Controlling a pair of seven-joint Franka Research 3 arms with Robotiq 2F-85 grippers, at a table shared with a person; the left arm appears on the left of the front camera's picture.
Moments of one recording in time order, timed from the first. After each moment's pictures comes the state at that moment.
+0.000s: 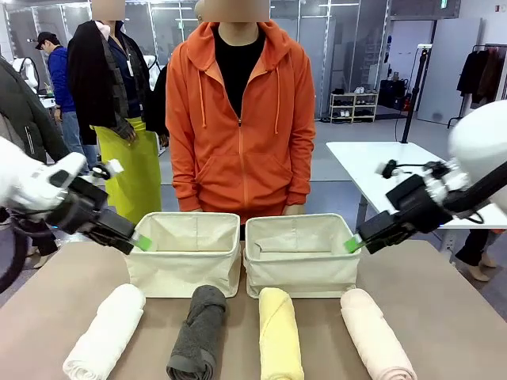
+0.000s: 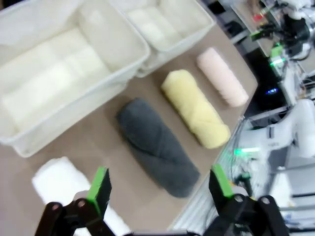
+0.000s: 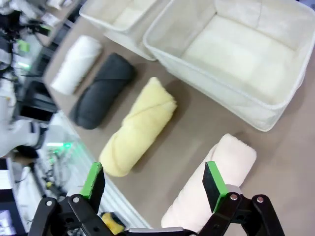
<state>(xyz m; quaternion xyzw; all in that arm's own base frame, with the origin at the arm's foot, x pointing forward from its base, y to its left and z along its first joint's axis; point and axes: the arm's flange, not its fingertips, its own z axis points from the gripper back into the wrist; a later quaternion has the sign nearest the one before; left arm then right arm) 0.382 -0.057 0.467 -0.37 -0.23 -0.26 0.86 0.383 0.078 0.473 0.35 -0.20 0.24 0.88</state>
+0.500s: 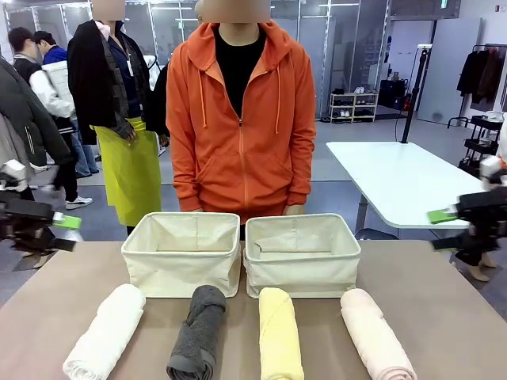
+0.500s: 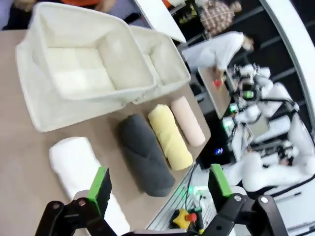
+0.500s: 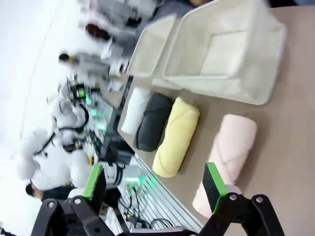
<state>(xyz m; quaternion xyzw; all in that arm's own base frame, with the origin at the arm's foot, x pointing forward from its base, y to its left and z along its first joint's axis) 0.357 0.090 0.440 -0.50 -0.28 -0.09 0.81 0.357 -0.091 0.451 0.55 -0.21 0.05 0.81</state>
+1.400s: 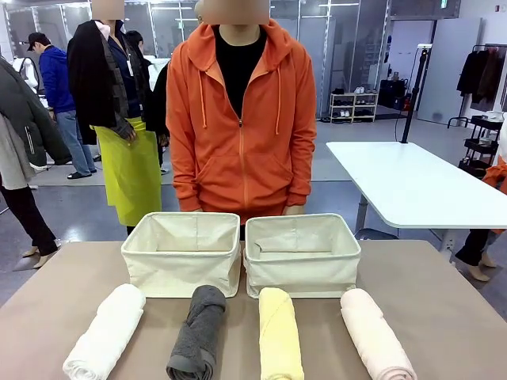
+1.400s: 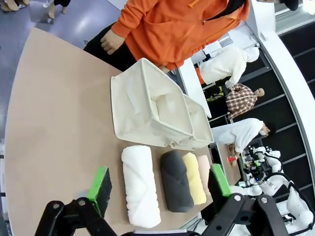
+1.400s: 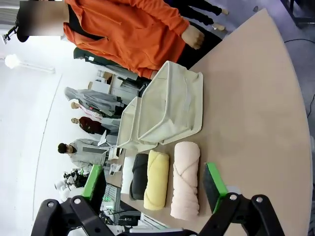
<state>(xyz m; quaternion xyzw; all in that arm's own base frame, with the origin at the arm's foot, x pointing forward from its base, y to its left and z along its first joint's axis) 0.270 0.241 0.432 -0.47 -0.38 0.09 0.79 0.274 -0.238 0.432 0.53 -0.33 -0.16 0.76</state>
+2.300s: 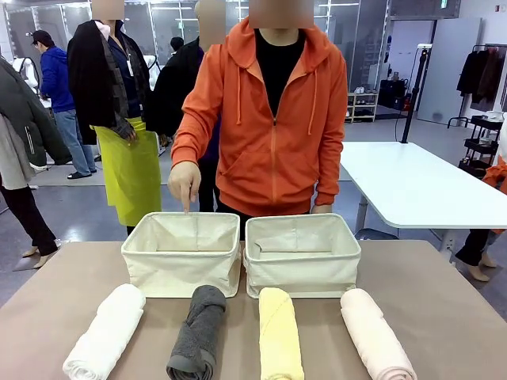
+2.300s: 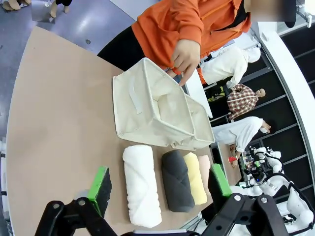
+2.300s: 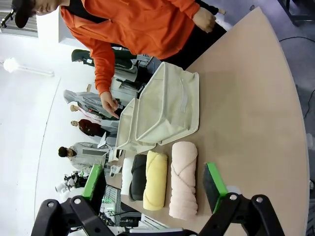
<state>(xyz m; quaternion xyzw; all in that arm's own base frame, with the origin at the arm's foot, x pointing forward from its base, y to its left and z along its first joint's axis) 0.270 0.241 0.432 -0.46 -0.38 0.10 0.80 0.272 -0.242 0.428 0.53 -0.33 -0.16 0.76</state>
